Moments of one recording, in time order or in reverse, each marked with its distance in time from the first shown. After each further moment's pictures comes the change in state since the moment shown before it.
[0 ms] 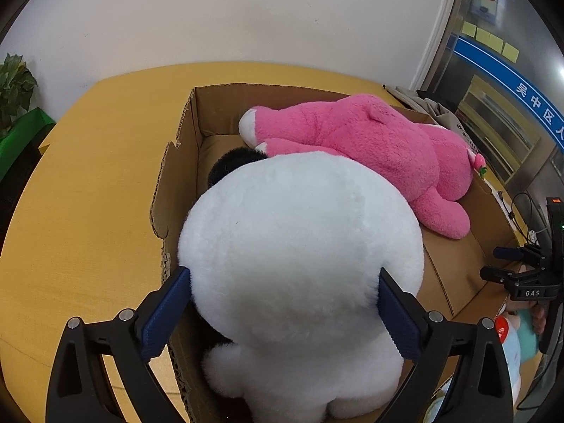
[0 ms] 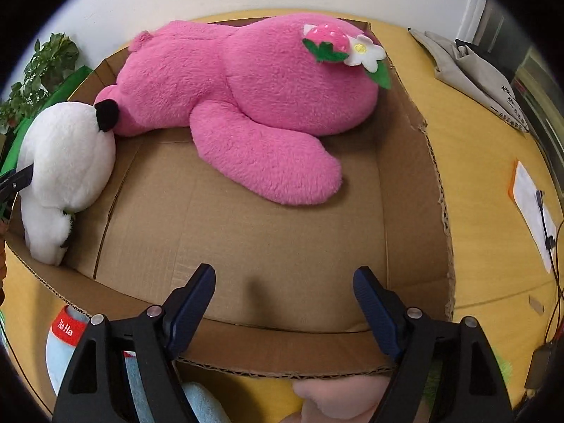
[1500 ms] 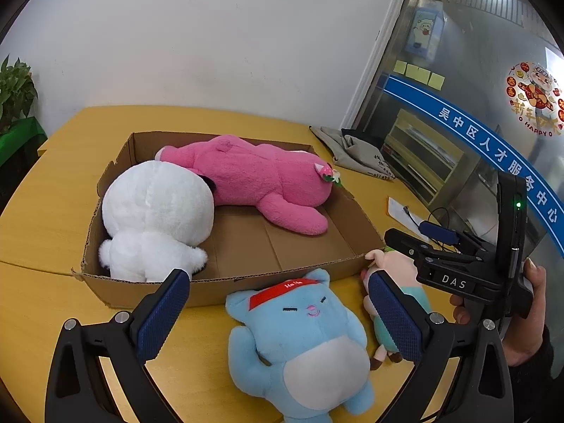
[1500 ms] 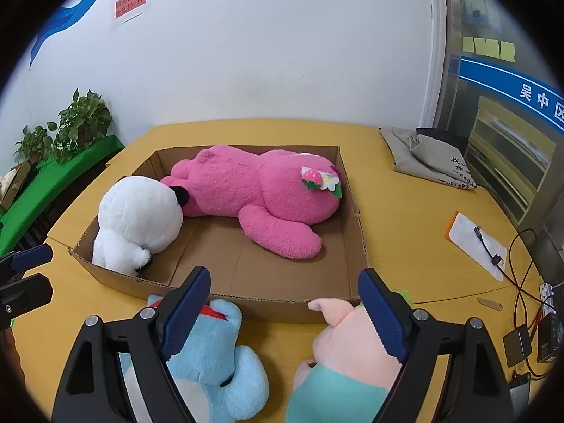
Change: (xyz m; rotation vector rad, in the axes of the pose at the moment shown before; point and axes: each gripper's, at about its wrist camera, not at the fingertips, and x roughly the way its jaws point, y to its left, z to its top) left arm -0.150 -0.148 -0.081 -0.033 -0.204 -0.161; right arm -0.132 0.034 -0.055 -0.007 -0.436 -0.022
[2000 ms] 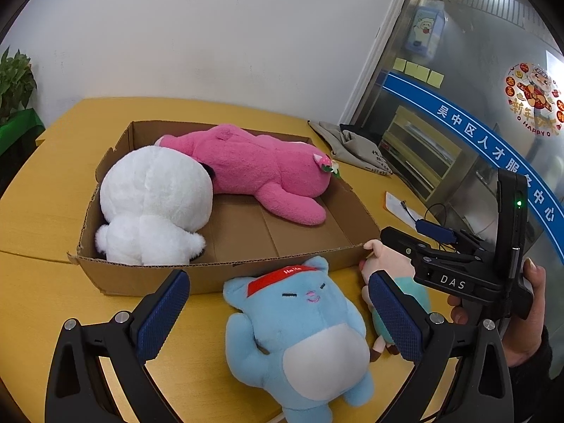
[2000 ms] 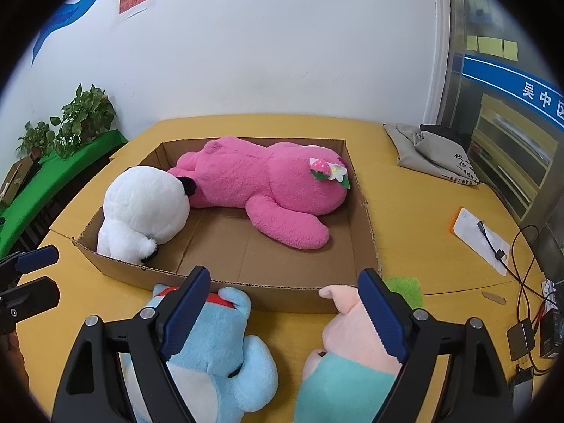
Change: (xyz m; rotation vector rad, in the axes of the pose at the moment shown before) left arm 0.001 0.004 -0.013 -0.014 0.024 -0.021; right arm -0.004 0.009 -0.011 -0.004 0.014 0.007
